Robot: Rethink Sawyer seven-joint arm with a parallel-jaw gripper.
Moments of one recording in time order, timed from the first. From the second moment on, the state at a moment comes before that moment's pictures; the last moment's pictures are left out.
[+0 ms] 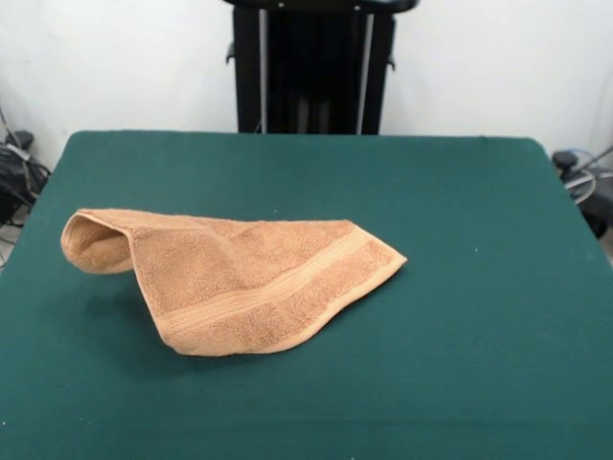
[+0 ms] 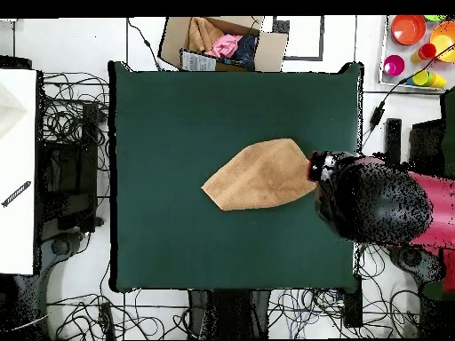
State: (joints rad) arm -0.92 -1.17 0.66 1.75 -0.38 0.82 1.76
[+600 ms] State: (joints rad) arm -0.71 -1.09 0.58 1.80 -0.39 0.41 1.76
